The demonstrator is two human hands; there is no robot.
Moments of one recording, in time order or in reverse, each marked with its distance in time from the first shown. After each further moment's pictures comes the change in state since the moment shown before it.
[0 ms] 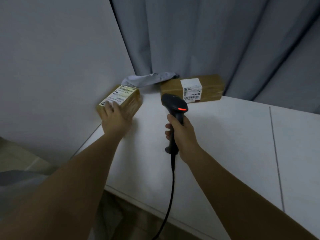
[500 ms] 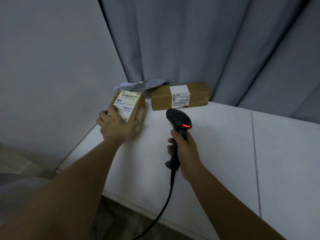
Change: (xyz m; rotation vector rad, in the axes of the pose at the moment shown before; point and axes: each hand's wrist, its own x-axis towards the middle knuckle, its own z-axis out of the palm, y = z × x) left_hand -0.038 0.047 -0.021 -0.237 0.024 -0.107; right_hand -0.033 0.005 -0.041 0.129 0.088 0.082
